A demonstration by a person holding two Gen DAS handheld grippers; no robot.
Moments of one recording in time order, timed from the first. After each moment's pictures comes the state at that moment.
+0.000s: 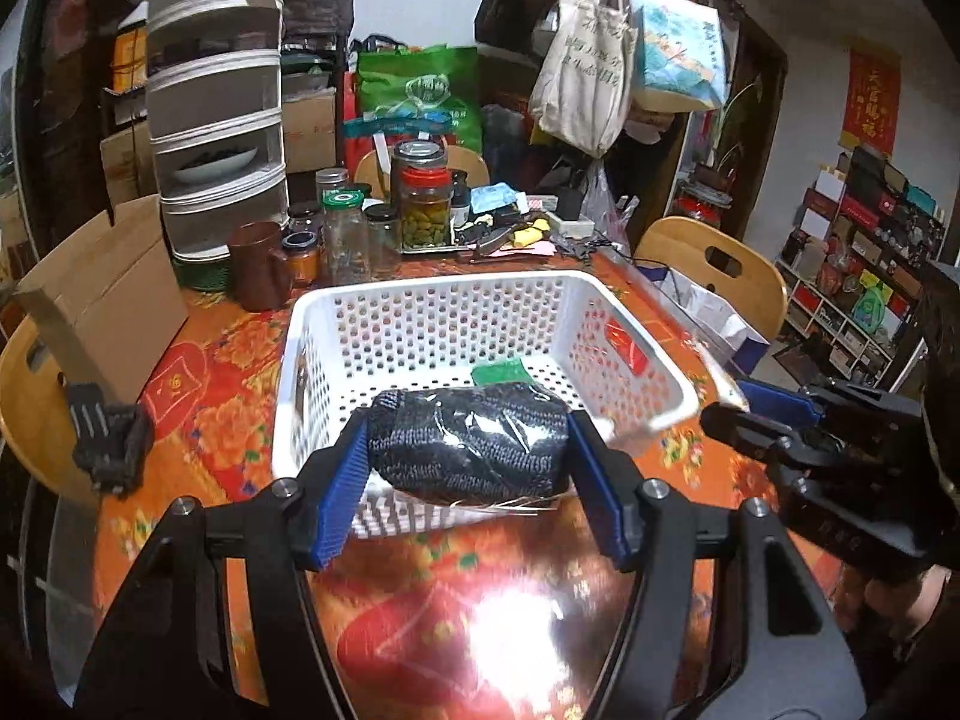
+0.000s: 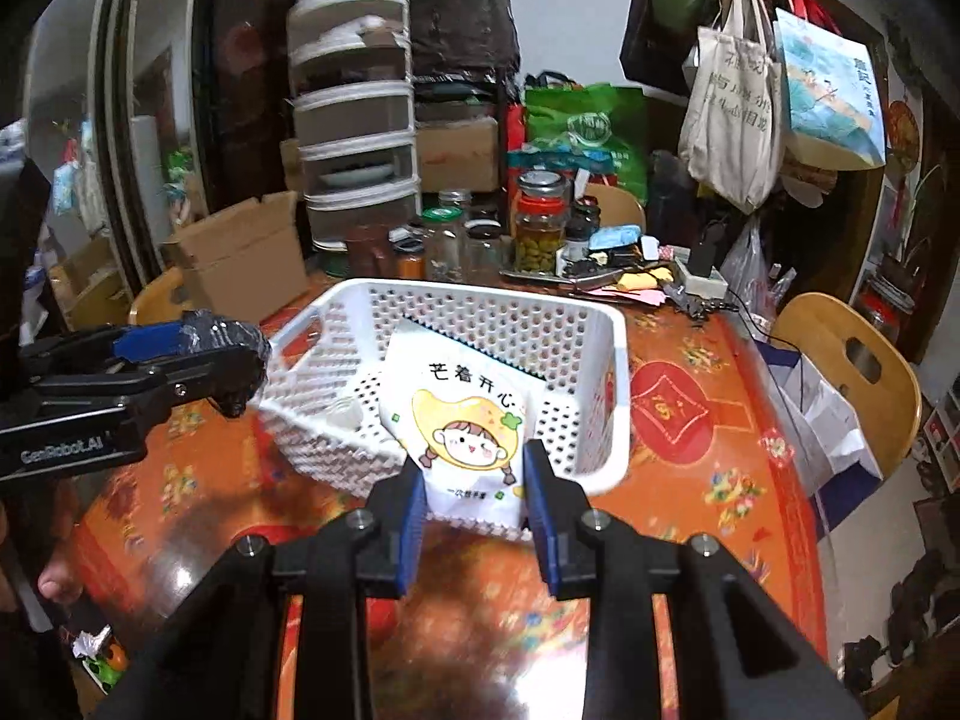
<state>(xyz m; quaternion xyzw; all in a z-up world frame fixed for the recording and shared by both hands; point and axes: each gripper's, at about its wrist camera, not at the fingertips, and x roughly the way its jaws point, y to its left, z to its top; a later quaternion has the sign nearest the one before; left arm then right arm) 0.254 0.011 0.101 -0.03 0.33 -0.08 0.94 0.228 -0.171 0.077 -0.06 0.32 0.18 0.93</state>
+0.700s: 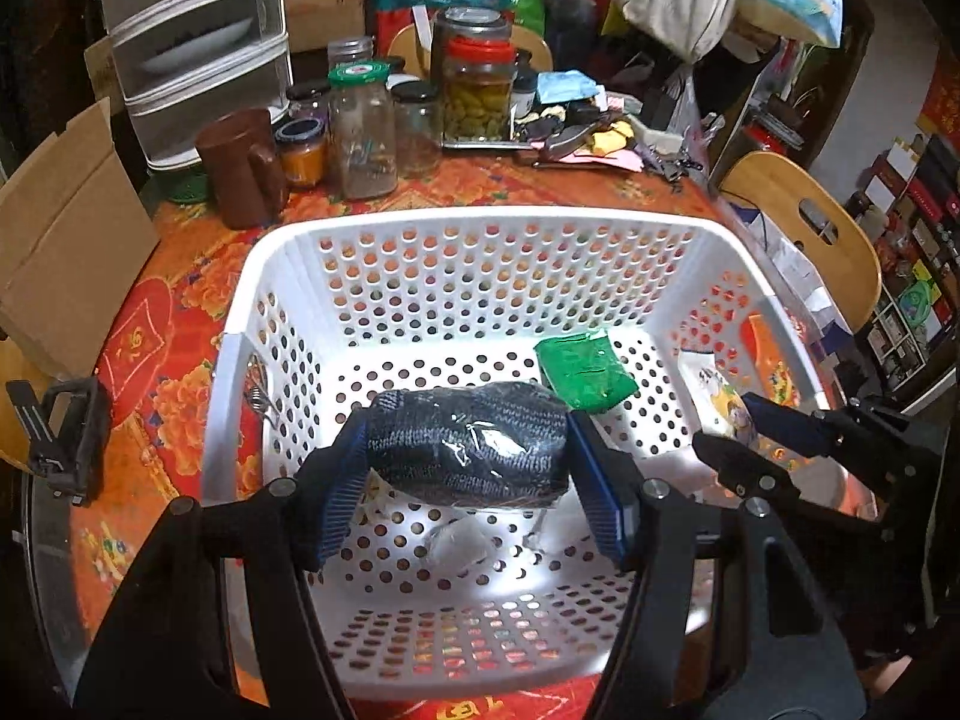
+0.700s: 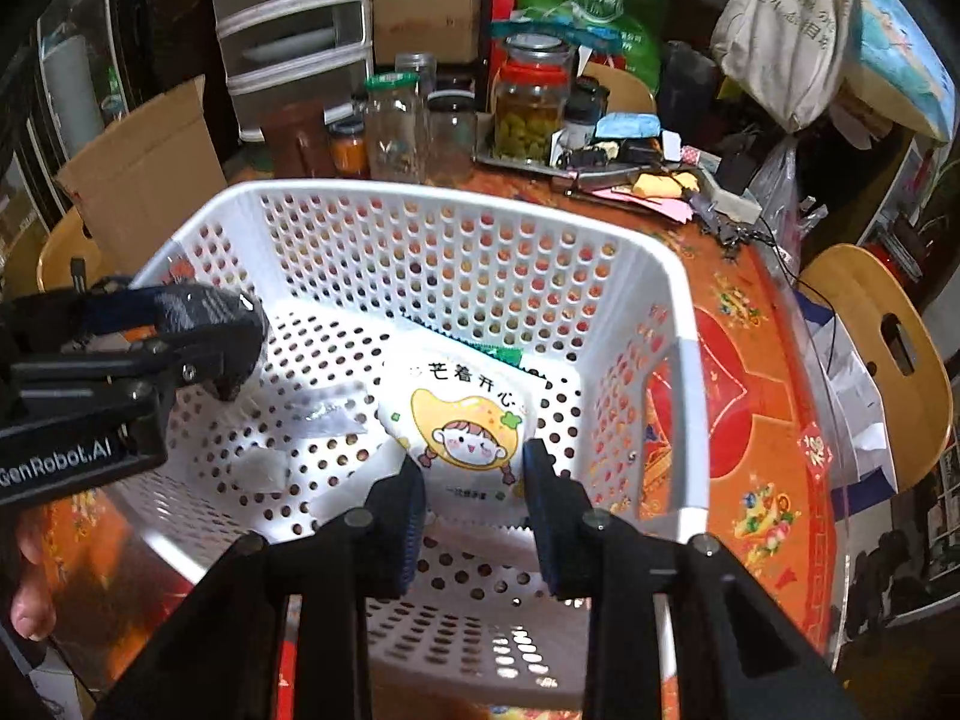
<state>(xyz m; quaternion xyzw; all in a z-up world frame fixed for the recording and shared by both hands) 0.415 0.015 0.019 -0.04 0.47 -0.03 0.88 0.368 -0.132 0.004 -0.11 0.46 0.14 0.87</state>
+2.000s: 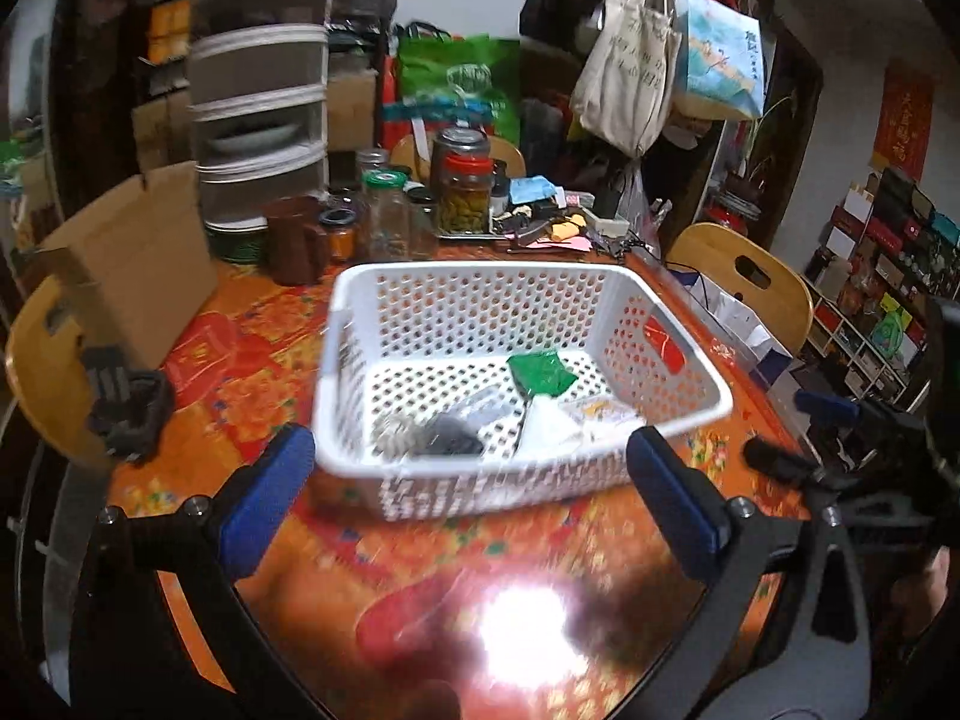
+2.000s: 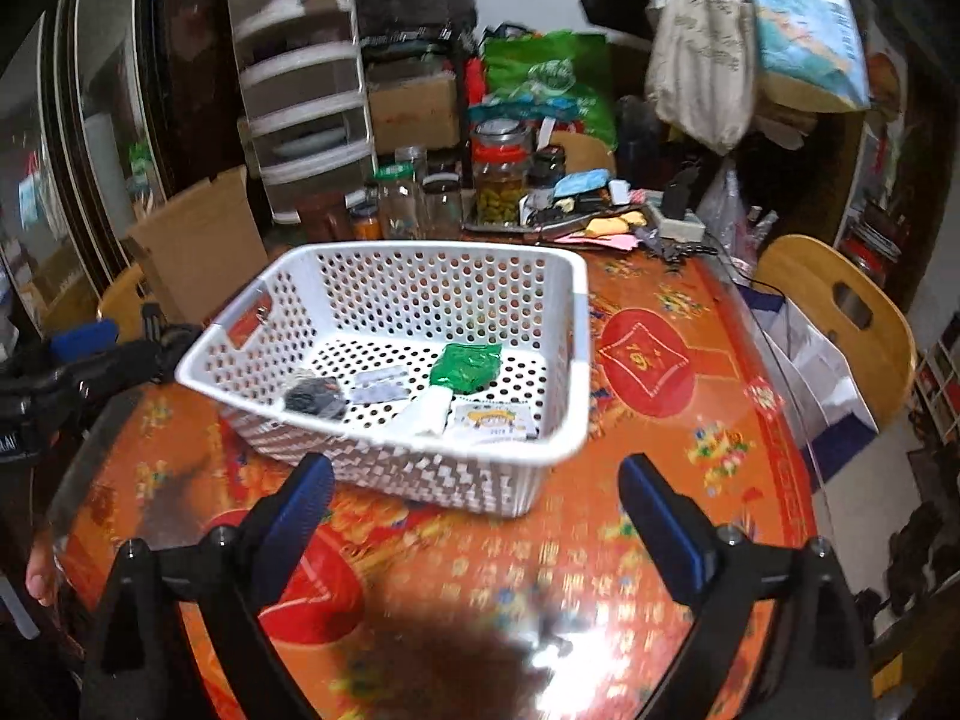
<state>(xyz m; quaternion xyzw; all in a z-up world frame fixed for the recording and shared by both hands) 0.229 0.037 0.084 -0.05 0.33 -0.04 0.94 0.230 -0.197 0.060 -0.03 0.36 0.14 0.92</state>
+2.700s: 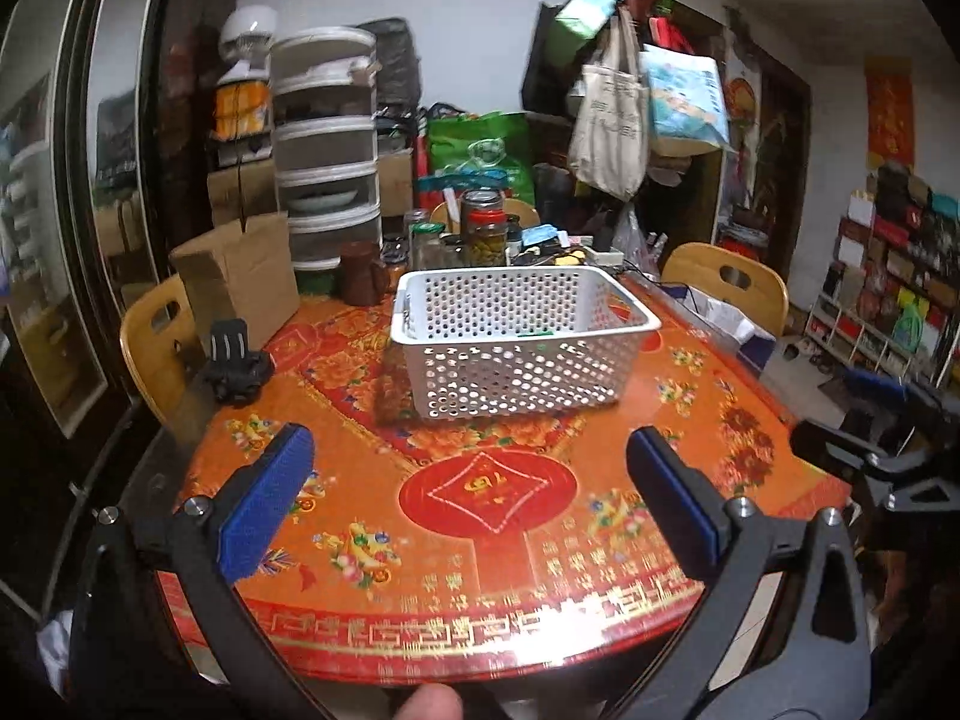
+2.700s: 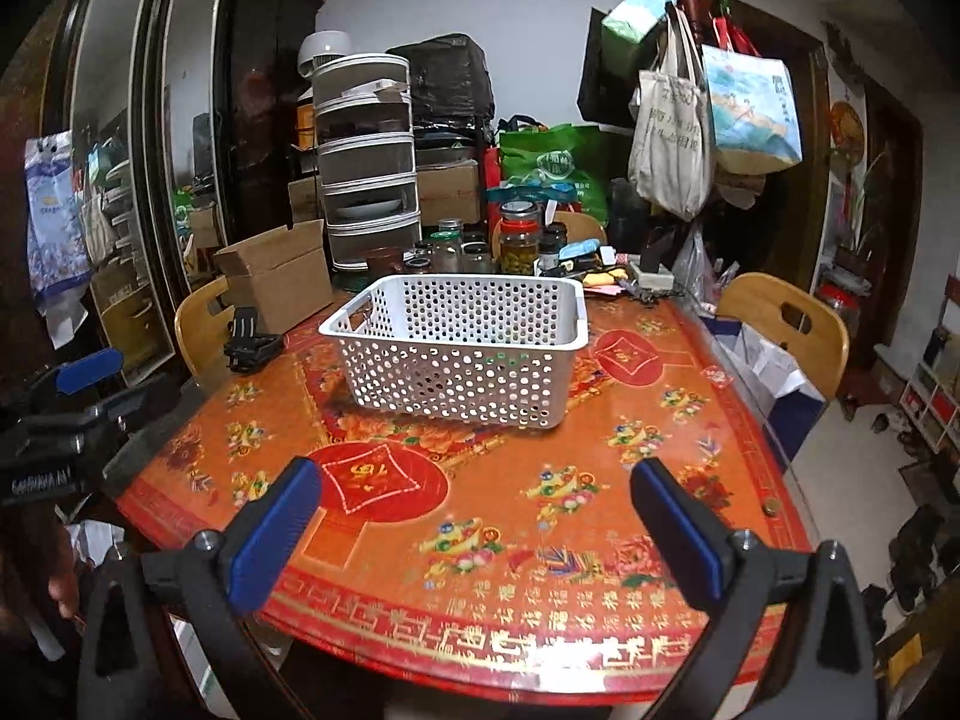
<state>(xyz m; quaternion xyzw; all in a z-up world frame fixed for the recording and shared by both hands) -0.022 0.002 0.102 0.00 0.24 0.01 0.97 0.013 -0.200 0.084 -0.03 0.26 0.14 0.95</state>
